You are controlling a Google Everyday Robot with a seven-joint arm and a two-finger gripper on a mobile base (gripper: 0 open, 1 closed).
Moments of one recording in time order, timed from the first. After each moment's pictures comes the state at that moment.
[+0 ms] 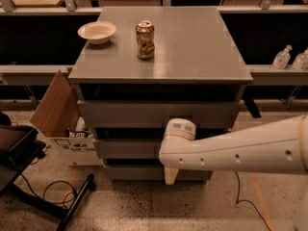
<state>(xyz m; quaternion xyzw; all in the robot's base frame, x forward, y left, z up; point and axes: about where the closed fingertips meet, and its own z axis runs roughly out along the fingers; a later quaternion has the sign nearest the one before) 0.554 -0.073 0.554 -0.66 0.72 -0.15 0.16</state>
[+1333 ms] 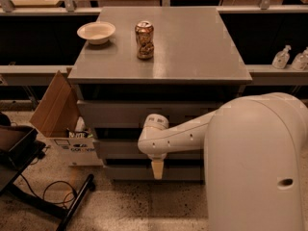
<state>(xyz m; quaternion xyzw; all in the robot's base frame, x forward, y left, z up) 0.616 -0.032 0.464 -0.67 0.72 -0.14 0.09</state>
